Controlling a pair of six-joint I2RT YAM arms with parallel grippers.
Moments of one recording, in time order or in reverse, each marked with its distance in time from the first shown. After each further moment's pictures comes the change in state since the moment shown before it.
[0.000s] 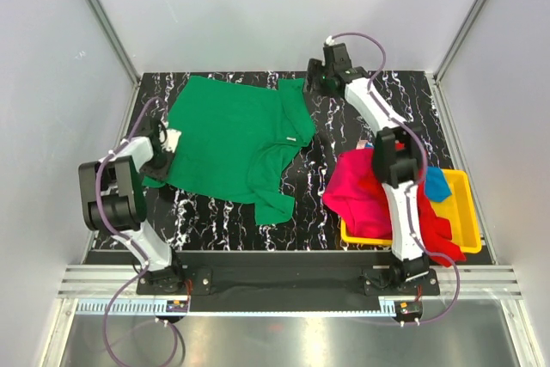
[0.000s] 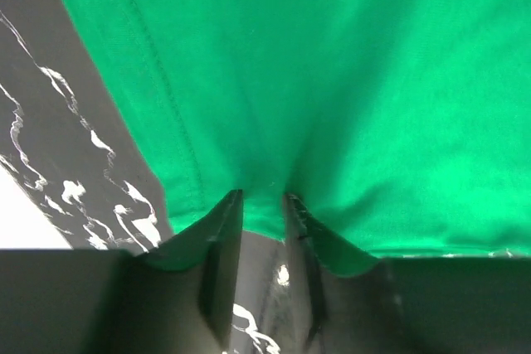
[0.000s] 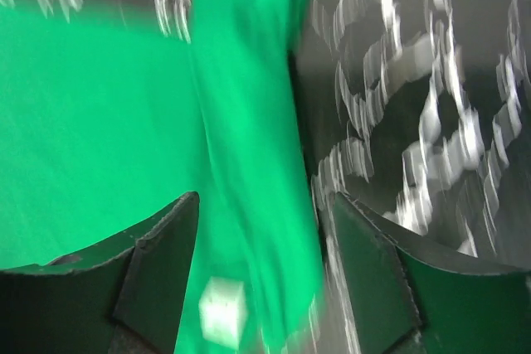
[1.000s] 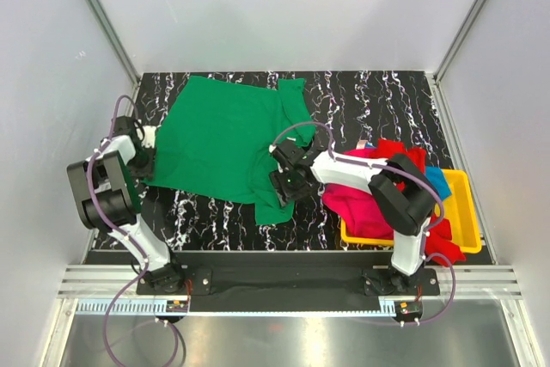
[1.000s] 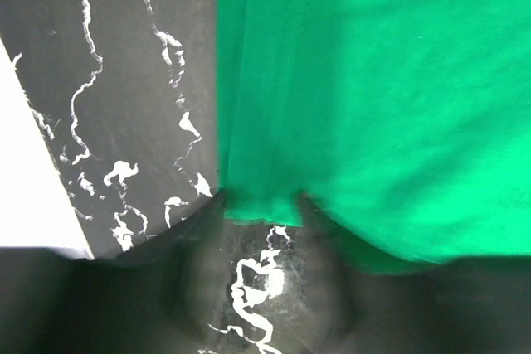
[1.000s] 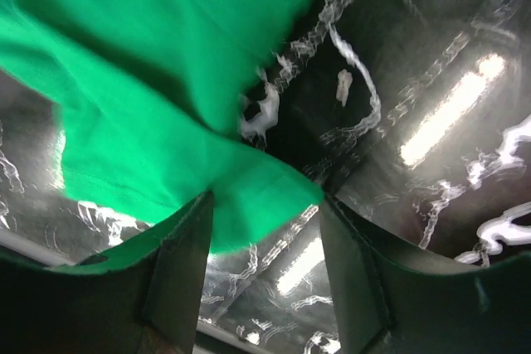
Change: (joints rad) left arm 0.171 0.047 0.062 0.016 0.064 -0.097; right arm 0.510 -0.519 -1.015 -0.024 -0.029 -0.042
